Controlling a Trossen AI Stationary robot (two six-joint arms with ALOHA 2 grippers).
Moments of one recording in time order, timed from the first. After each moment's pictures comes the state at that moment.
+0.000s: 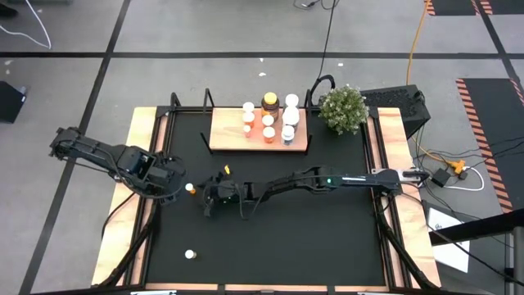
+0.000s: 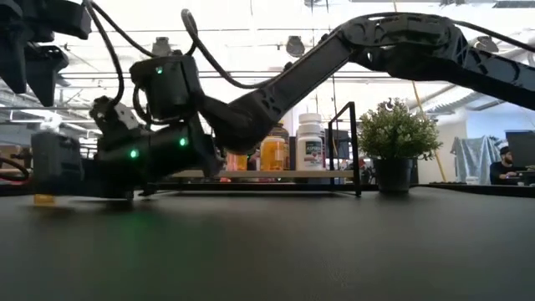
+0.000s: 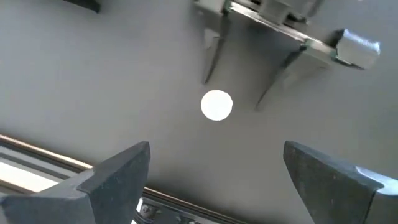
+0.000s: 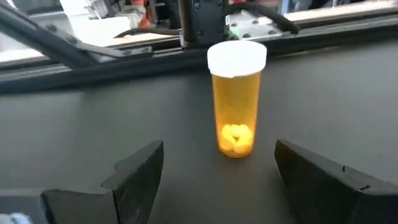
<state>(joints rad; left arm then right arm) -0.31 0.86 0.85 -1.34 -0.16 -0.63 0.07 2.81 2.13 0.43 0.16 0.16</state>
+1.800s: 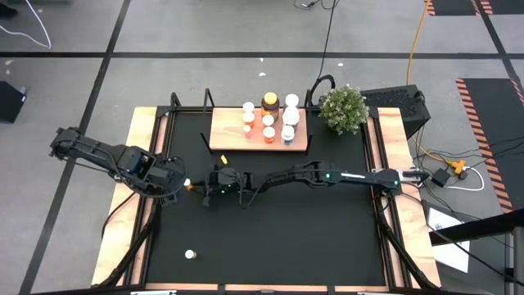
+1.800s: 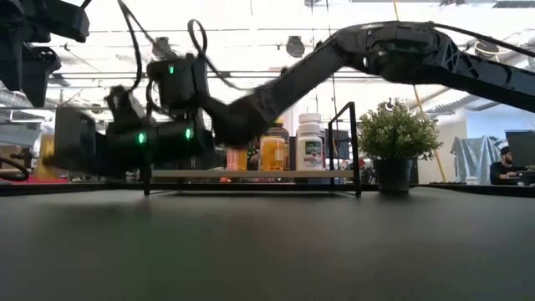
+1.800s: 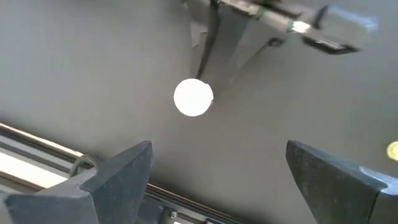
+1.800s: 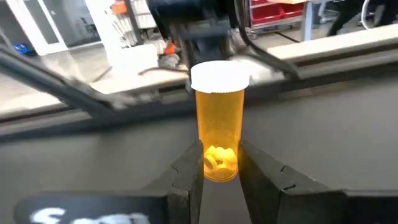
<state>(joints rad) -0.31 0.86 0.85 -1.34 -0.11 -0.71 0.01 2.81 2.17 0.50 -0.01 0.20</state>
